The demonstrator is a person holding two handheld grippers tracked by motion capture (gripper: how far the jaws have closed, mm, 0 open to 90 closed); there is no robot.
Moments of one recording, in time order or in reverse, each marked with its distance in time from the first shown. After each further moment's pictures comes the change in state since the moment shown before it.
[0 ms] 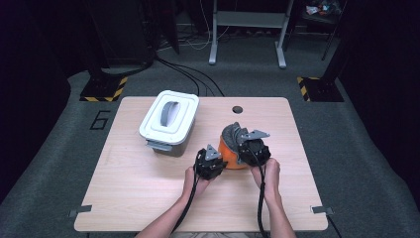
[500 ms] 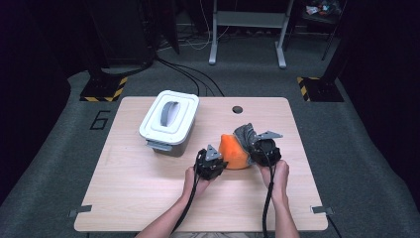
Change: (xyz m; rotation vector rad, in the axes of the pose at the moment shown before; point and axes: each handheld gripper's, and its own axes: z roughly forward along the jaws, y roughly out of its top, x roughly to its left) left arm -0.001 0.000 0.000 0.000 -0.006 0.000; right arm -0.032 -0.019 0.005 0.030 -0.041 0.109
